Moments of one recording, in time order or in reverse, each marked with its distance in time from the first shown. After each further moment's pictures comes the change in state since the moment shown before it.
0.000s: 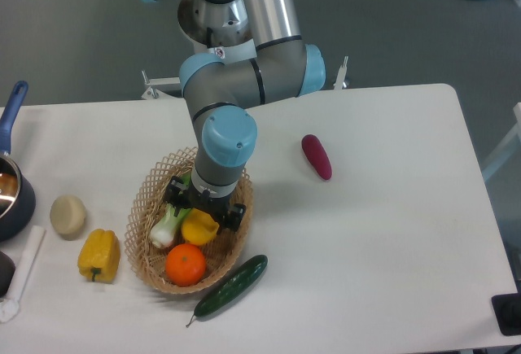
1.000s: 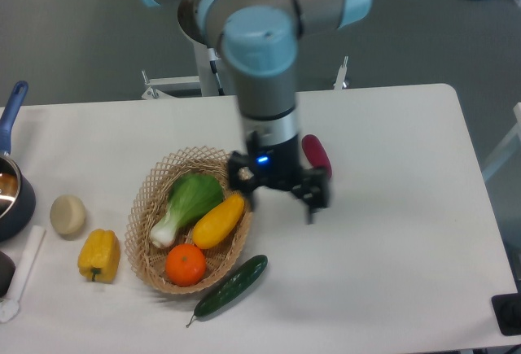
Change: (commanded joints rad) arm 0.225 0.104 0.316 -0.018 0.264 0.254
